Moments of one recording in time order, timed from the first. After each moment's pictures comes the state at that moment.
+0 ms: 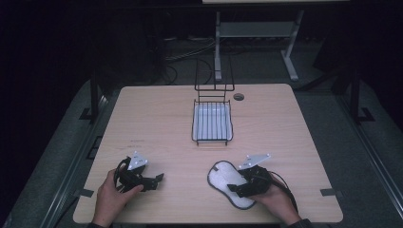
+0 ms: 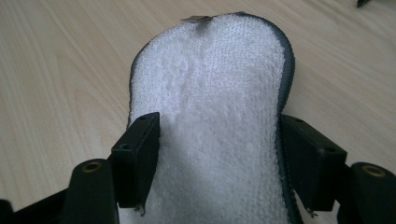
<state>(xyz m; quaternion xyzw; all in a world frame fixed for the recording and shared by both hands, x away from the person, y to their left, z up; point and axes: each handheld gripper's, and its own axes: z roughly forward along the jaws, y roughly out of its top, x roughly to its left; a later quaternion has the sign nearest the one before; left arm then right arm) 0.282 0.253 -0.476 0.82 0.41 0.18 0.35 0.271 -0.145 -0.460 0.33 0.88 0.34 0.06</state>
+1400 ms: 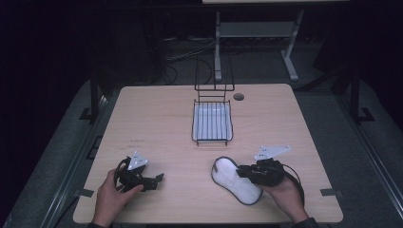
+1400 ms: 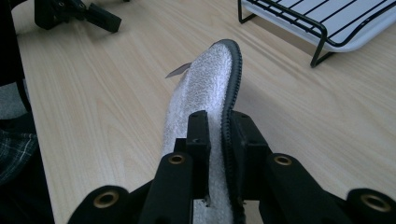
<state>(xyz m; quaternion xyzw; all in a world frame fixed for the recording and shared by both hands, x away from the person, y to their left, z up) 0.282 0.253 -0.476 0.82 0.41 0.18 0.35 0.276 -0.175 -0.427 0.32 0.84 0.42 0.05</state>
